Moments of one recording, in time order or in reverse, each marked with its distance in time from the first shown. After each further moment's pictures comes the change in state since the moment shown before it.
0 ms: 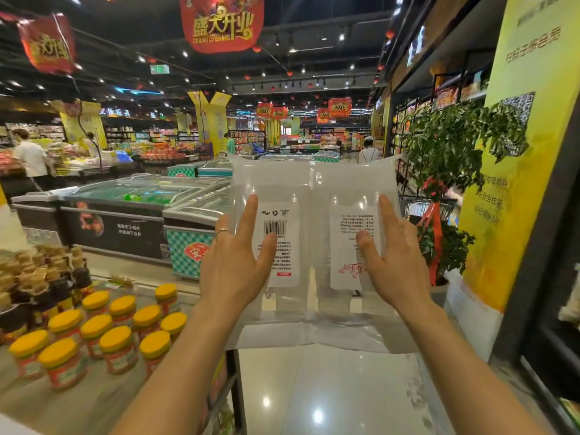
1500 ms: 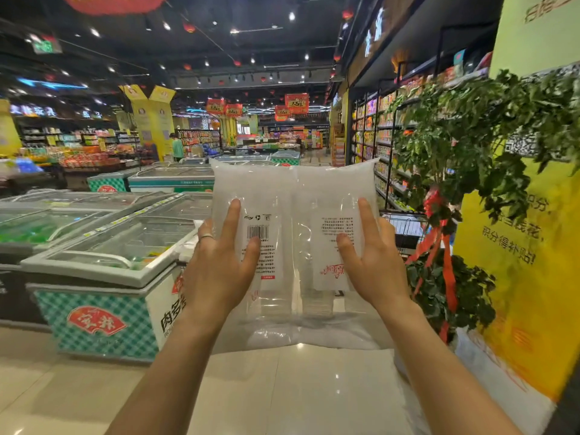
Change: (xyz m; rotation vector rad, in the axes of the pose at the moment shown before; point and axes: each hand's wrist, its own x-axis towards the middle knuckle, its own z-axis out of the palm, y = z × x) left_hand 0.531 -0.011 0.575 -0.026 -0.053 0.022; right_hand 0.551 0.388 0.336 -0.055 0.057 0.060
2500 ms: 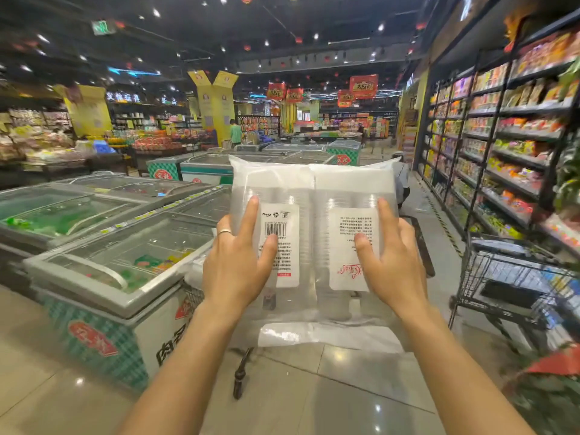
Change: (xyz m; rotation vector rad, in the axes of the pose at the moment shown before) left_hand 0.375 -0.067 0.348 0.116 0.033 -0.126; right_hand 0.402 0.207 0.327 0.113 -0.114 -0.014
